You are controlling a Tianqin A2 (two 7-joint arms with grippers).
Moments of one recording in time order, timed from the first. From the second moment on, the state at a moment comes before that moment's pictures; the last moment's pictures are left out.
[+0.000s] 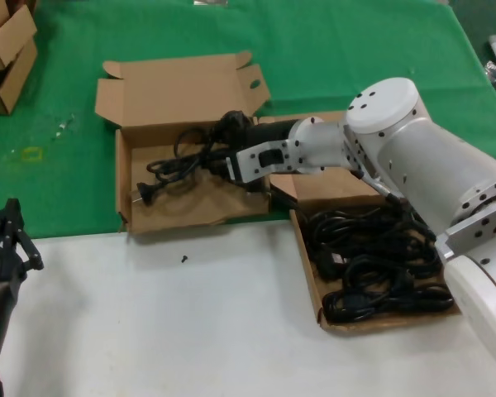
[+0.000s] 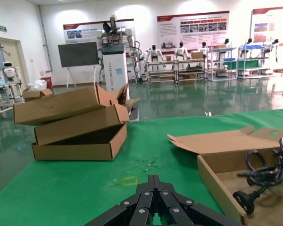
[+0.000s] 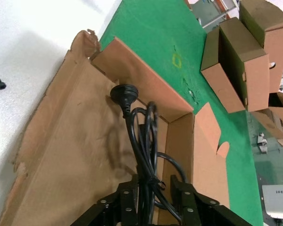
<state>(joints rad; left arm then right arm) 0.00 -0.30 1.60 -1.60 -1.80 0.00 0.00 1.25 0.00 -2.04 0.16 1.49 -0.65 -1.08</state>
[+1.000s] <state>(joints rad) 0.00 -0.30 1.60 -1.60 -1.80 0.00 0.00 0.94 0.34 -2.06 0.92 1.42 -0.75 -0.61</state>
